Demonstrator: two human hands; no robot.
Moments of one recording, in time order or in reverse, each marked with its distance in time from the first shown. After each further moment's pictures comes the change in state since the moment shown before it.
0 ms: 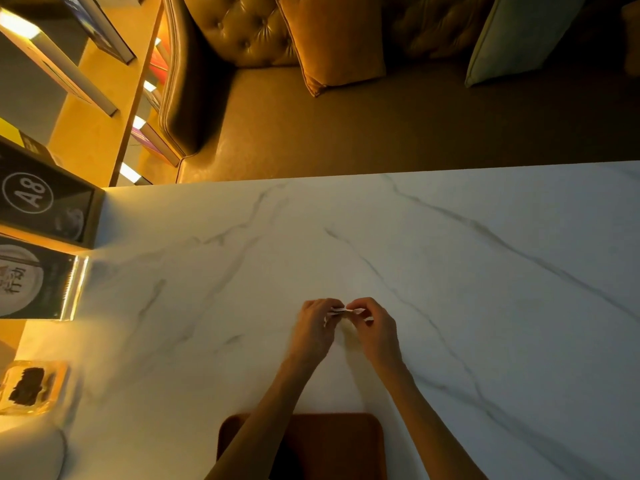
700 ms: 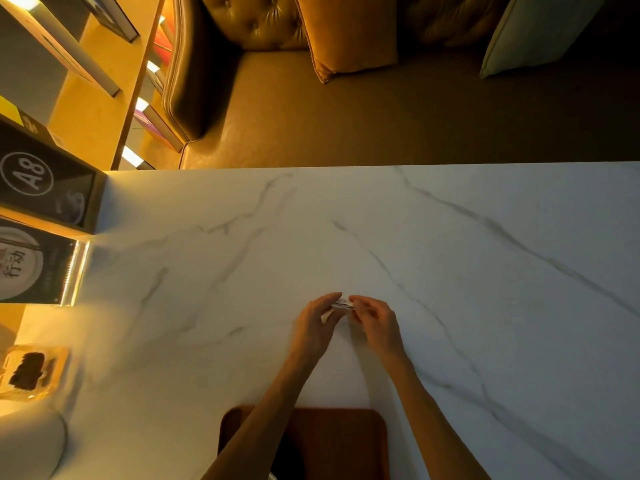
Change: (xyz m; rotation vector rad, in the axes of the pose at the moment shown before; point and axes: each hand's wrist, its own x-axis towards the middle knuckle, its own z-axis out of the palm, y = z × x) left_hand -0.001 -0.031 0.014 -0.238 0.033 -0.112; right_hand 0.012 0.016 0.010 0.182 -0.062 0.206
